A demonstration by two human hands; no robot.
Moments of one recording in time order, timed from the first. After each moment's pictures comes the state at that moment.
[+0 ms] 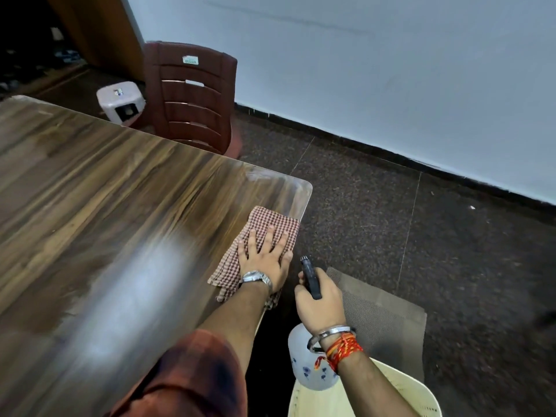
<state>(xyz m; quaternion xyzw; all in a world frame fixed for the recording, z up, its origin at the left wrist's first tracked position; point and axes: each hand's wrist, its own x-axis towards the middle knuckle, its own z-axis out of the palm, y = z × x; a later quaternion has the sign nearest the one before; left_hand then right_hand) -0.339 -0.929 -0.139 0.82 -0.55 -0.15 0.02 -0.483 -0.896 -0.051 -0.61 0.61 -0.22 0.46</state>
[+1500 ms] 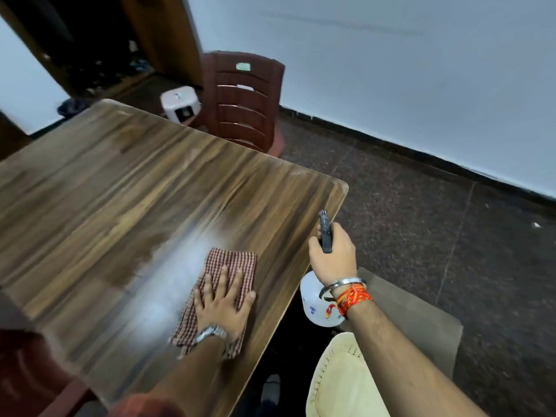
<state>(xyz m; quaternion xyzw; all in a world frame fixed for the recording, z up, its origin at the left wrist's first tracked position) -0.290 -0.748 -0.135 0.91 -0.38 -0.18 0.01 -0.450 -0.923 -0.017 -0.68 0.52 -0.30 0.43</state>
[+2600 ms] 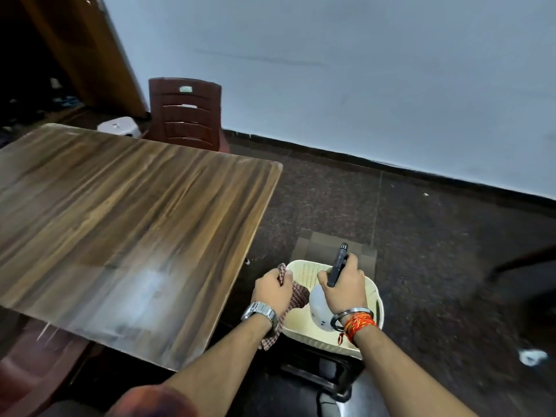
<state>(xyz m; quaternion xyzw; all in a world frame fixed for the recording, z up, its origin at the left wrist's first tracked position) -0.495 -0.676 -0.053 0.81 -0.42 -0.31 0.29 -0.644 -0.717 -0.029 -0.62 0.65 -0.29 0.31</state>
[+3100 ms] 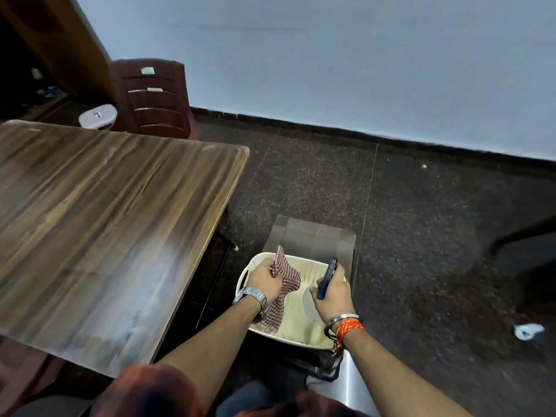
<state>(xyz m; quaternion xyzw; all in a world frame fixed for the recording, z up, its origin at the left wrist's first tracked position) -0.573 -0.748 -0.076 0.79 -0.43 -0.38 0.22 -0.738 -0.767 -0.122 -0.61 0.65 -0.23 0.39</state>
